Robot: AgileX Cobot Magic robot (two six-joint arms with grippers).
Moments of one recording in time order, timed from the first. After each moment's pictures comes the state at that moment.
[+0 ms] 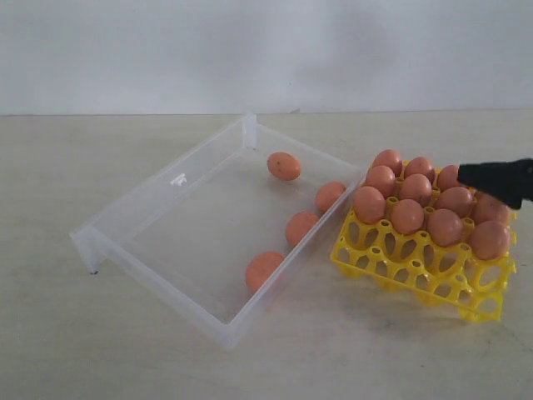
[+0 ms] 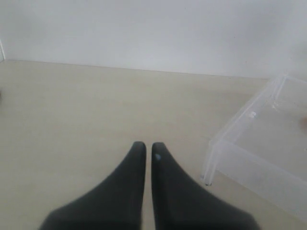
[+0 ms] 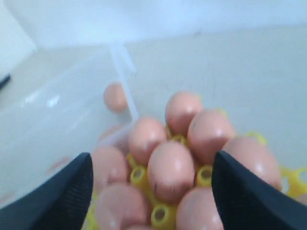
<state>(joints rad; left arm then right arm) 0.03 0.00 0.00 0.04 0.28 -0.08 -0.59 1.93 -0.78 -1.40 -1.19 0.97</state>
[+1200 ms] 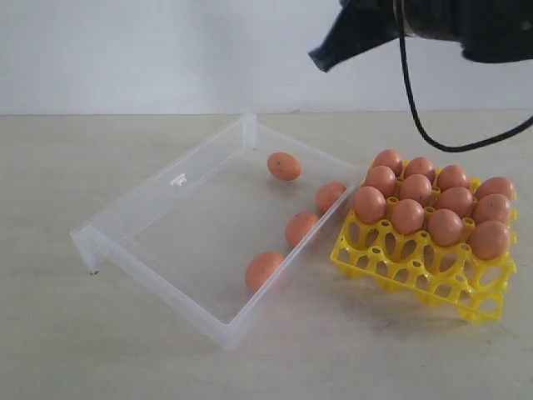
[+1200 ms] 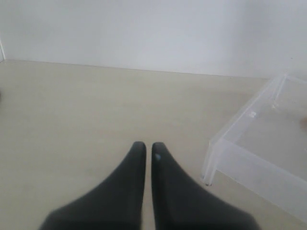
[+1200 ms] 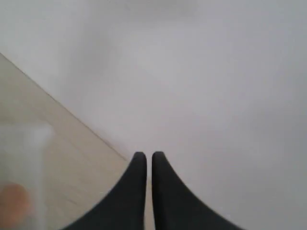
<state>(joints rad) 0.03 0.00 0.00 0.04 0.28 -0.08 0.37 1.61 -1.21 -1.66 0.29 1.12</state>
